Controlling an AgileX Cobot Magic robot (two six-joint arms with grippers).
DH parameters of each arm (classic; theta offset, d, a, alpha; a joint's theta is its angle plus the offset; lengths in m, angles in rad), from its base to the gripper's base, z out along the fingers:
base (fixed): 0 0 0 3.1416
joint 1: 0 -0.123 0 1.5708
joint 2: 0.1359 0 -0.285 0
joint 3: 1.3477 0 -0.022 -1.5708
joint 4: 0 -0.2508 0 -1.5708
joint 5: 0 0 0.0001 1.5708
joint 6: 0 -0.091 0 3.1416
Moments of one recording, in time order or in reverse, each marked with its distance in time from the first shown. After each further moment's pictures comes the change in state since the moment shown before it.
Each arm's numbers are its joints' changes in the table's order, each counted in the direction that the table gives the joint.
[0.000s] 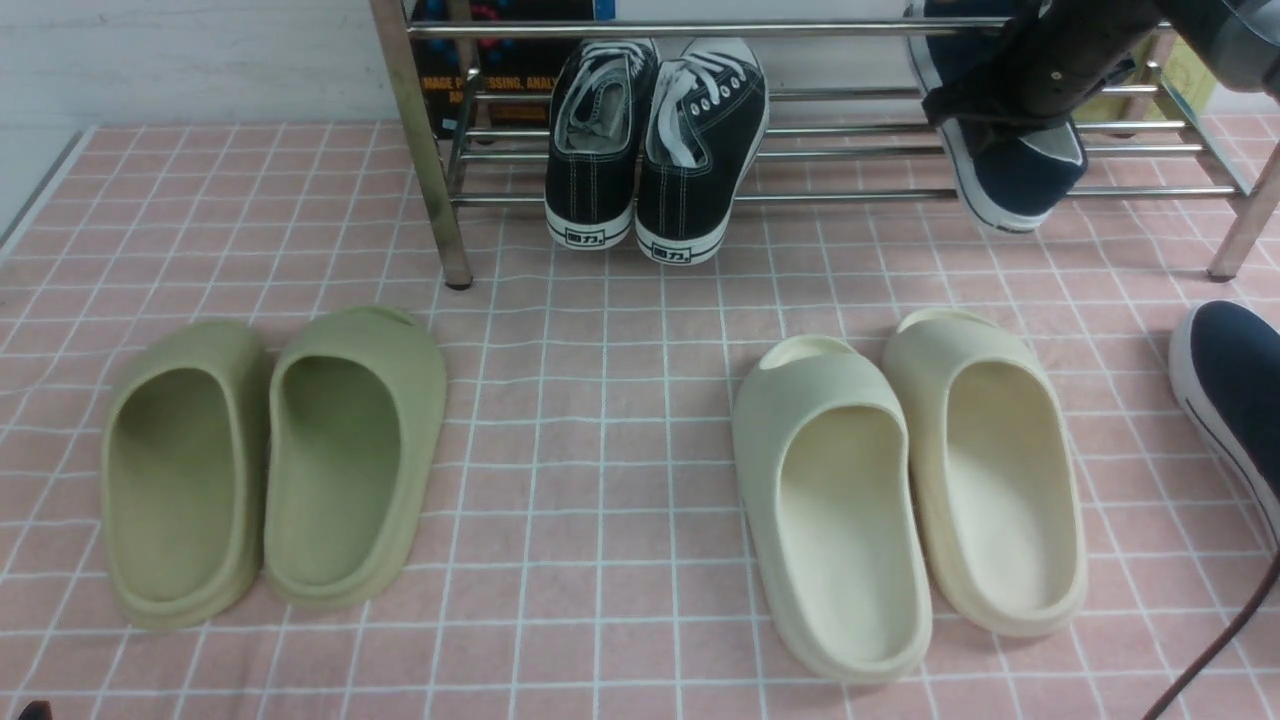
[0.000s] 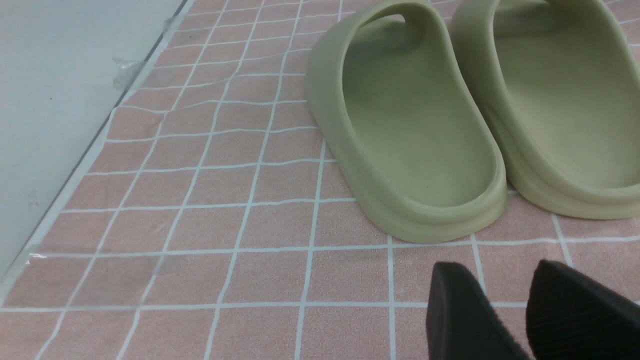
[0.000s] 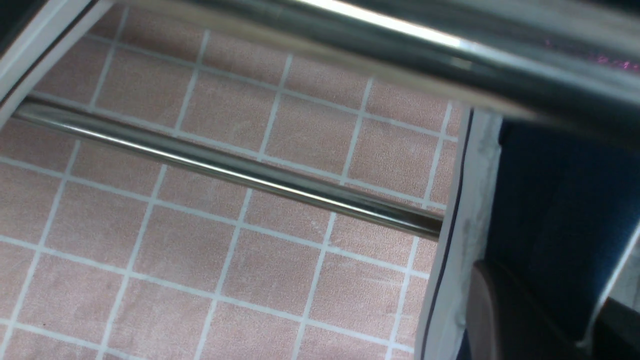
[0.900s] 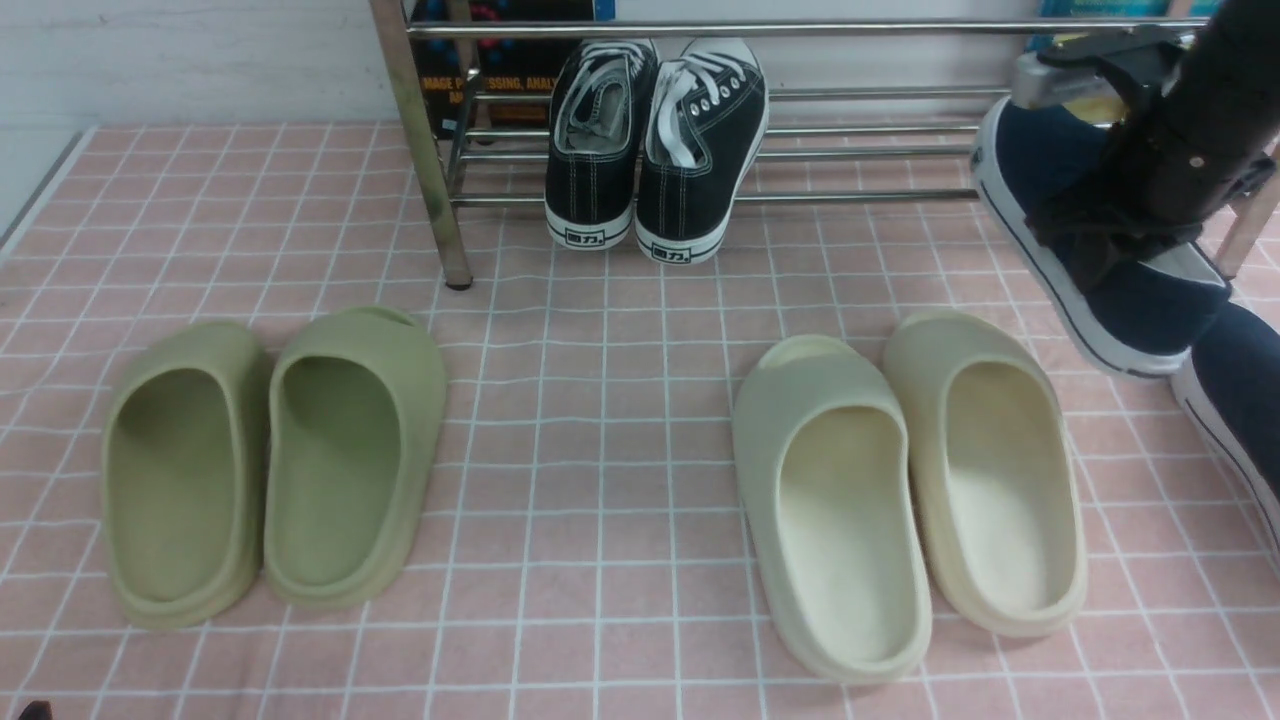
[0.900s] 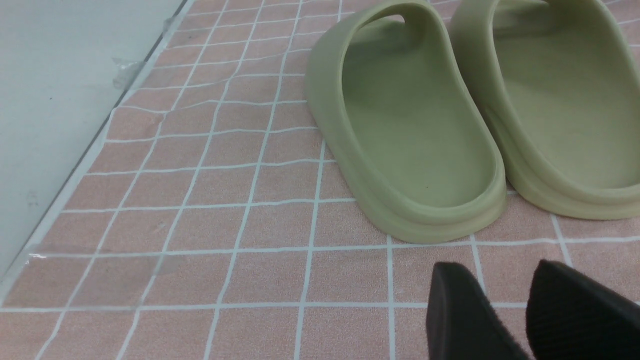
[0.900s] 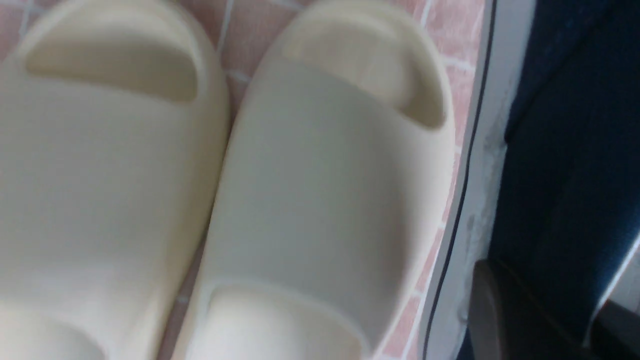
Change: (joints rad) right arm 0.000 -0.416 0.648 0.001 -0.058 0.029; left arm 0.000 0.000 0.000 0.001 0.000 0.000
